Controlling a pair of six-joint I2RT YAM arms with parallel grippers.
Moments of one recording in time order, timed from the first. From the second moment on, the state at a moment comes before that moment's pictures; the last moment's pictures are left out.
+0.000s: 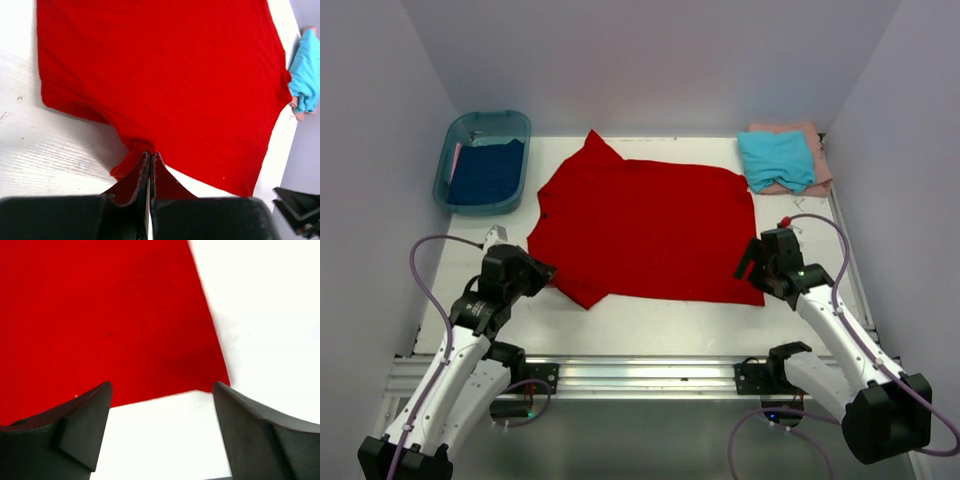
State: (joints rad) left arm -0.26 0.61 0.52 -0.57 -0.04 -0.98; right arm 0.24 0.96 0.66 -0.66 0.18 0.63
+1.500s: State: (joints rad) left arm -0.26 0.53 0.76 -0.79 -0.09 -0.95; right arm 0.24 0.79 0.46 -0.70 0.36 0.92
